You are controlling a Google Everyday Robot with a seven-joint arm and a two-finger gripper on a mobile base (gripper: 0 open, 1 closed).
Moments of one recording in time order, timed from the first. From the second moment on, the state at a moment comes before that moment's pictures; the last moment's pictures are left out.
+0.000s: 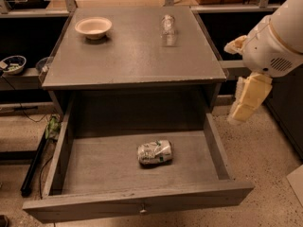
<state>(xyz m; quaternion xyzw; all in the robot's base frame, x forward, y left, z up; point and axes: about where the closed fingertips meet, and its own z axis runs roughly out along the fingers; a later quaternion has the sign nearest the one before) 0.481 -0.171 0.944 -0.64 0.73 0.01 0.23</state>
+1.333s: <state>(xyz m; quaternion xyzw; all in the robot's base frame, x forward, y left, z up) 0.532 -0.127 0.927 -0.66 0.71 0.04 0.24</state>
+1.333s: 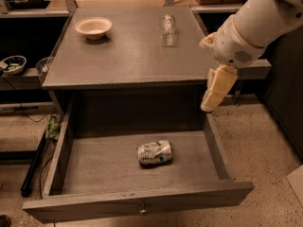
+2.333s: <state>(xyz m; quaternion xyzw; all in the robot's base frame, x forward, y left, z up) 0.491 -0.106 0.865 -0.66 0.71 0.07 0.23</state>
